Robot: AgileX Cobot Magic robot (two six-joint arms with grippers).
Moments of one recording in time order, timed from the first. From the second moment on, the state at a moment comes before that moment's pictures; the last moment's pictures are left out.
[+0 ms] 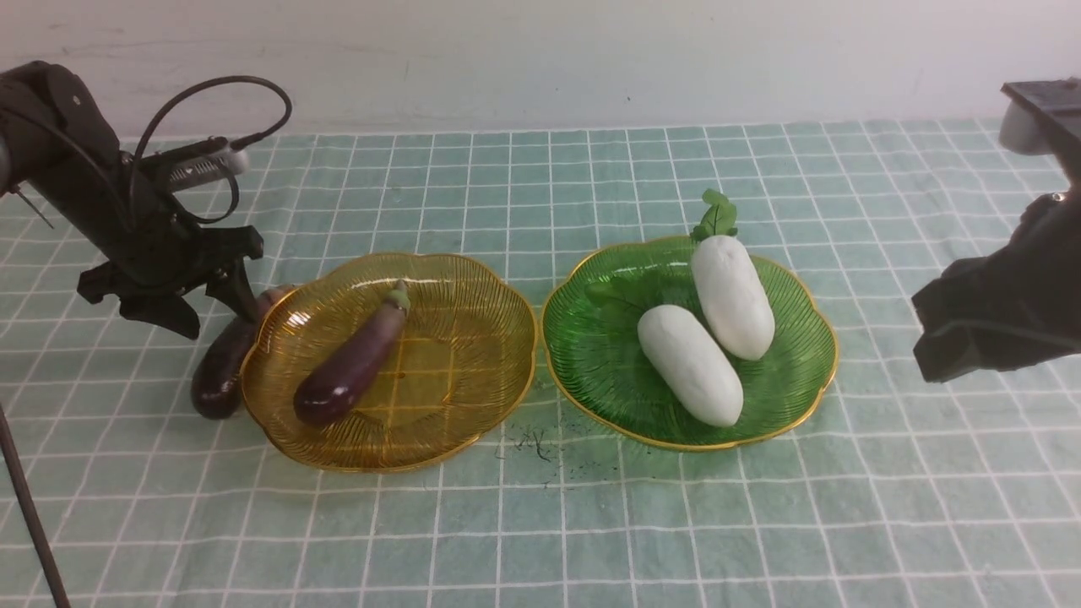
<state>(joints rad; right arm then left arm) 0.26 1.34 -1.23 0.09 1.24 0.04 0.16 2.18 -1.80 -0.23 1.07 0.07</state>
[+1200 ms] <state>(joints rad) 0.26 1.34 -1.23 0.09 1.23 0.04 0.14 2.26 -2.12 -0.26 1.21 0.07</state>
